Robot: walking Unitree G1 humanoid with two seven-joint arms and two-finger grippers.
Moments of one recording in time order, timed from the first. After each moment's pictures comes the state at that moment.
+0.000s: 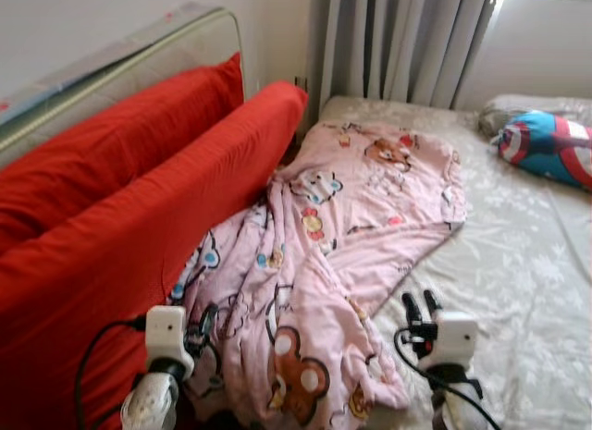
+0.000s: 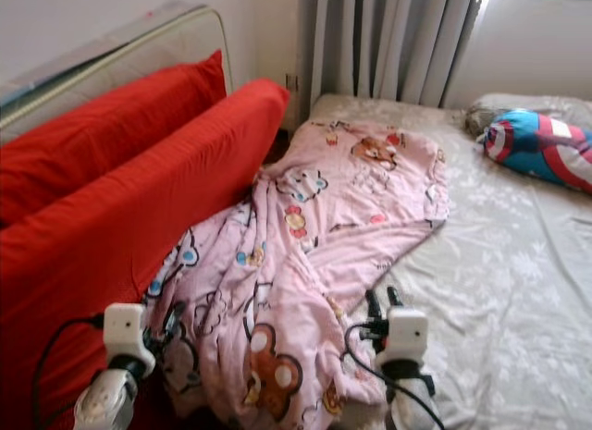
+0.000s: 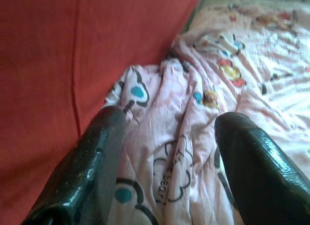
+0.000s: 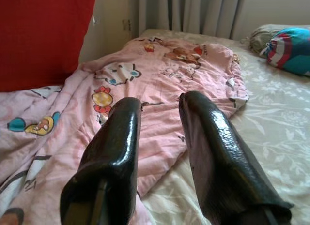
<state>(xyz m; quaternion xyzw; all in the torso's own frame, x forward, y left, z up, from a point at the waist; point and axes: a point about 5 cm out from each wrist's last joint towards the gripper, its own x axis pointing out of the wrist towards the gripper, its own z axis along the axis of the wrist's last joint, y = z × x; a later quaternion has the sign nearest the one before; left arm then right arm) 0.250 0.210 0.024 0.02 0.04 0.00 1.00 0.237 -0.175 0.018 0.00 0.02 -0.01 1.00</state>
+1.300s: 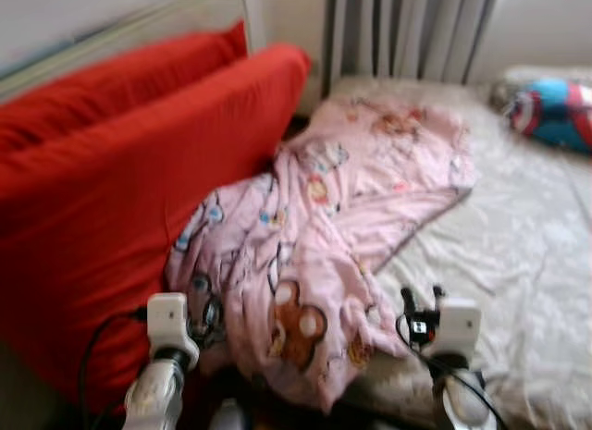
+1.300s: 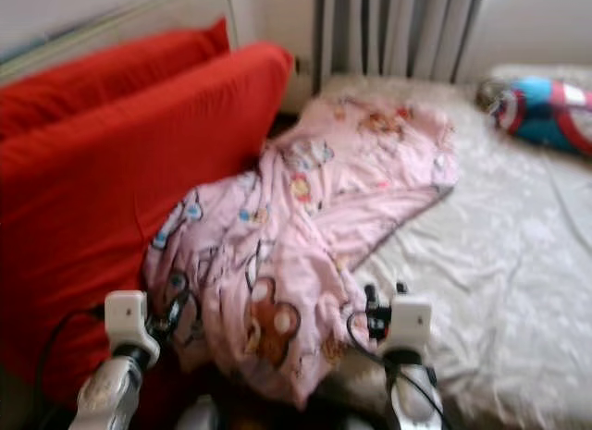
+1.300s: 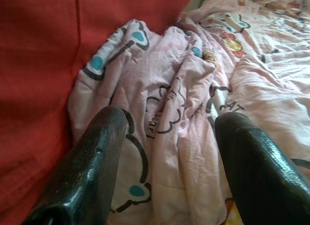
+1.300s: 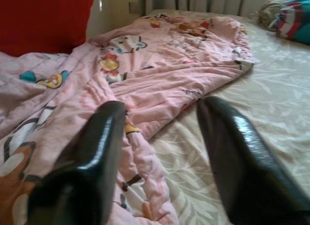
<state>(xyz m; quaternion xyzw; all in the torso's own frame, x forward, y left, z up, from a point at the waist) 0.259 0.200 0.037 -0.02 0.06 0.00 1.00 0.244 -0.166 0.032 0.01 0.05 -0.01 1.00</state>
